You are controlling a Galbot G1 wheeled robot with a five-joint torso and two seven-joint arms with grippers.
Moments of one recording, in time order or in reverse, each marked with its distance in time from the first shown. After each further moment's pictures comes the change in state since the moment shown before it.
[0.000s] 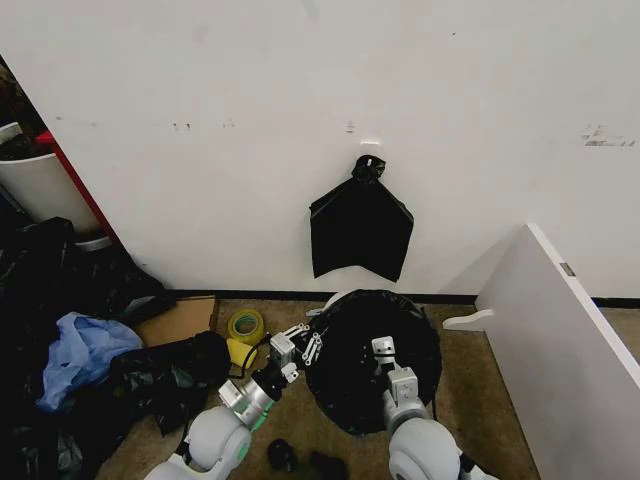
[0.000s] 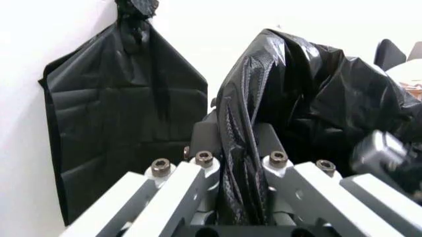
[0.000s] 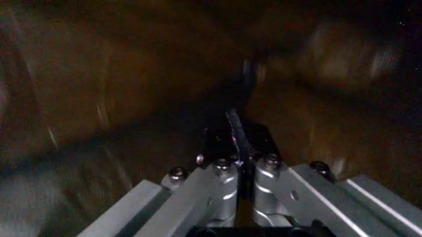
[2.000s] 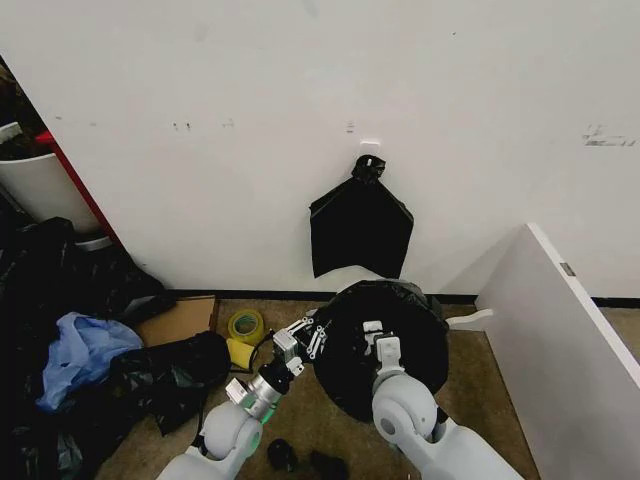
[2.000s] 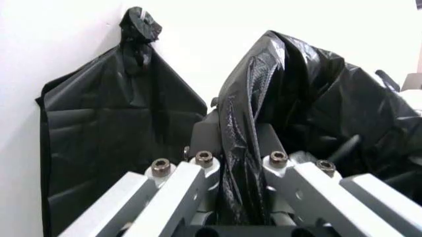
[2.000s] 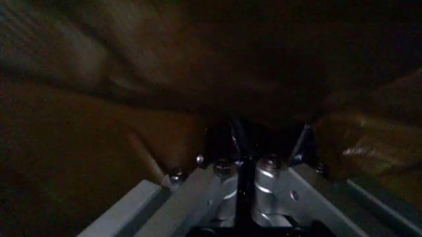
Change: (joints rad) left arm -0.036 -0.079 -0.001 0.093 -0.038 -0.114 0.070; right arm 0.177 0.055 -0.035 -0.115 0.103 0.006 0.002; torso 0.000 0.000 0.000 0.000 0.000
